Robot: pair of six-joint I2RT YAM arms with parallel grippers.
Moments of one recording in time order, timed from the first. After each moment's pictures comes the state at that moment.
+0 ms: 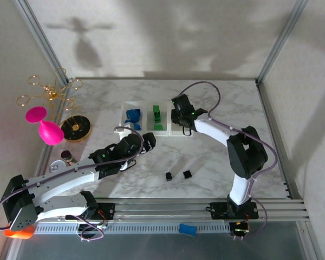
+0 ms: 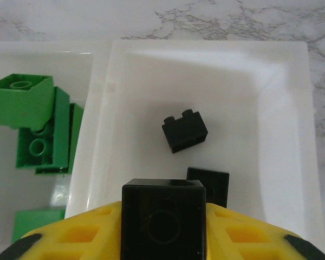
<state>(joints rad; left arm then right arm) -0.89 1.11 0.76 -0.34 -0.48 -1.02 0.61 1.85 1.32 -0.33 0.24 0.44</state>
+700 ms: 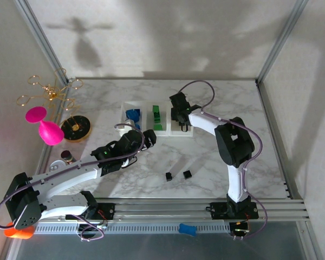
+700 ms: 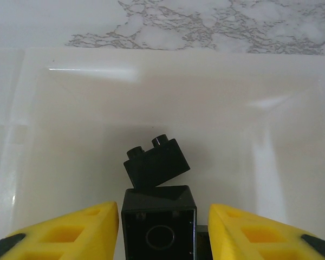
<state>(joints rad) -0.85 1.14 0.77 -0.30 -0.45 -1.00 0.57 2.02 1.44 -0.33 0.29 0.40</state>
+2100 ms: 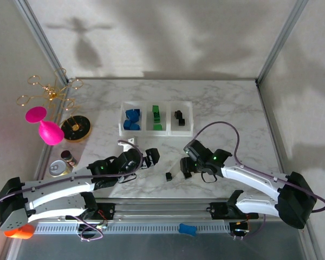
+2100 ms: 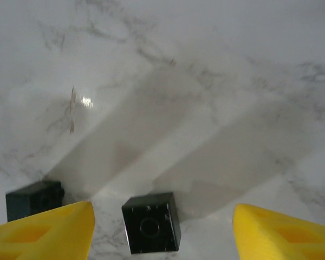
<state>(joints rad) -1.04 1.00 0.61 -0.30 -0.40 -1.09 0.90 1.15 0.67 -0.66 0.11 0.71</state>
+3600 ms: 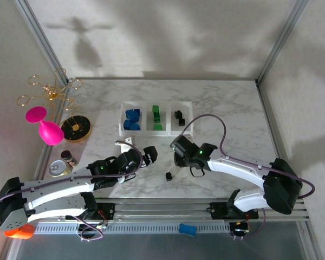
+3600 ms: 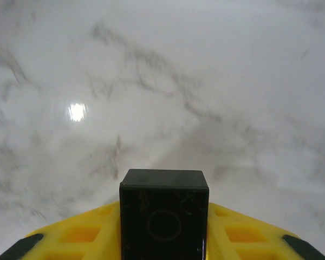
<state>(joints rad) -1.05 1.00 0.64 -0.33 -0.50 -1.11 0.94 1.35 0.86 -0.61 0.23 0.70</state>
